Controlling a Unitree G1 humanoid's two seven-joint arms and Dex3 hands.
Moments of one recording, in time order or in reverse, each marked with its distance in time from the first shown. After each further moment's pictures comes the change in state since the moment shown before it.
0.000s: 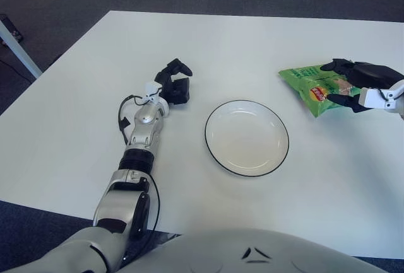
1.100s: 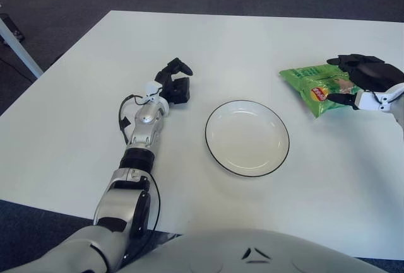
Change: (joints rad) left arm 0.004 -0.002 -0.001 0.009 0.001 -0.023 -0.003; right arm -0.051 0.047 0.052 0.198 -0.122 -0.096 -0.183
